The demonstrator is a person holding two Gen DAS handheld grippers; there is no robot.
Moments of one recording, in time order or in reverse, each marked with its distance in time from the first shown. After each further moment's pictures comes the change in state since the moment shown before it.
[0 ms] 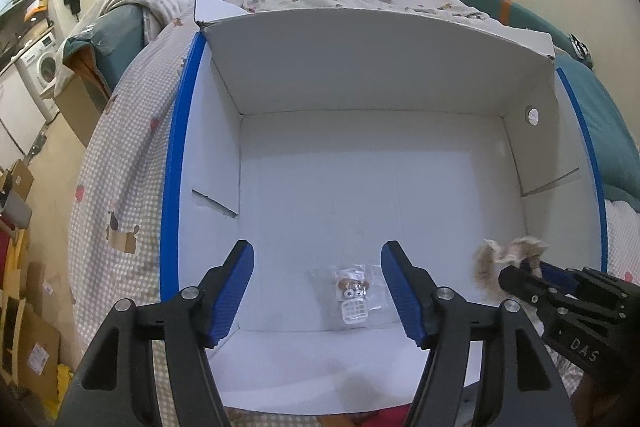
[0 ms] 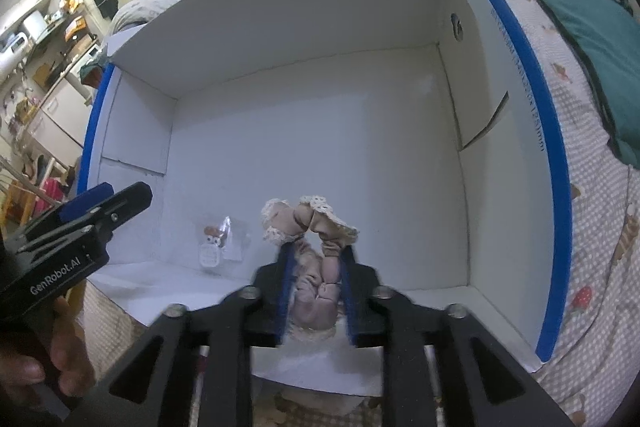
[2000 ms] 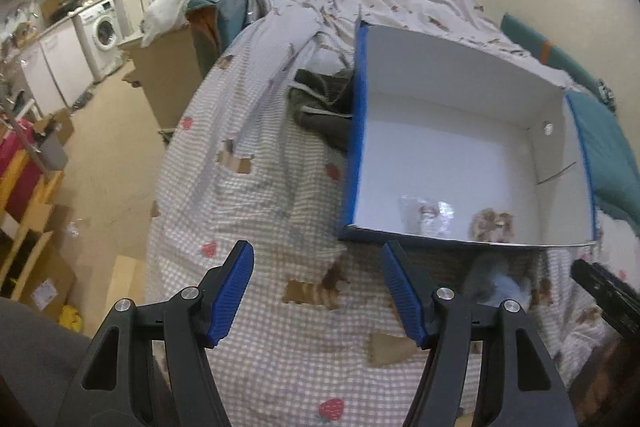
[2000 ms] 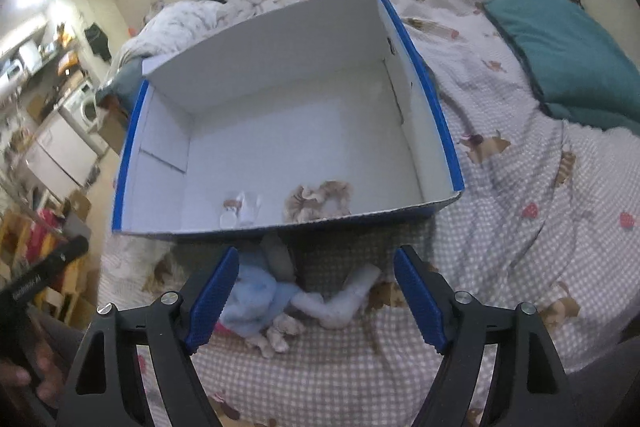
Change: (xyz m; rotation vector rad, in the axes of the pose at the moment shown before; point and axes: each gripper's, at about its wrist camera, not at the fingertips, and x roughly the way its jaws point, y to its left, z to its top) left arm -0.104 0.080 -0.091 -0.172 -0.040 0.120; right arm -0.082 0.012 -0.076 0.046 -0.159 -0.074
